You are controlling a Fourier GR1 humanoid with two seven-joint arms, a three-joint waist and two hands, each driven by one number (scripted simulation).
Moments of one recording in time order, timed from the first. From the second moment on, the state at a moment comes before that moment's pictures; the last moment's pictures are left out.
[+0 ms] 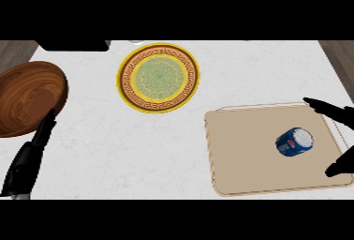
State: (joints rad) left arm 0.09 0.43 -0.05 -1.48 -0.04 0.16 -0.13; right arm -0.23 -0.71 0.00 -1.27 0.12 0.63 0.03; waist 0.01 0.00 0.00
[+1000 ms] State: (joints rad) left arm 0.08 0.35 0.05 -1.47 -0.13 0.07 -0.14; right arm -0.30 -0.54 0.01 -1.06 0.40 0.64 -0.11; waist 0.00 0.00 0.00
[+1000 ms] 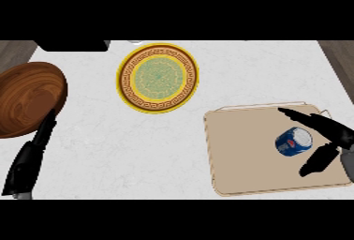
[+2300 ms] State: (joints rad) left arm 0.05 0.30 0.07 -1.50 -0.18 0.01 -0.13; right arm -0.75 -0.42 -0.01 -0.63 0.84 -0.03 0.04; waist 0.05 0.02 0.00
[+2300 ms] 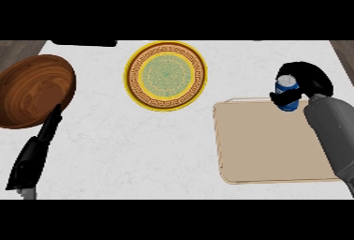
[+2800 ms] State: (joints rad) left arm 0.08 0.31 0.10 -1.47 -0.17 0.01 -0.15; right arm -0.86 -0.39 -0.05 -0.71 0.82 -0.25 -0.11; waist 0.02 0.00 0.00
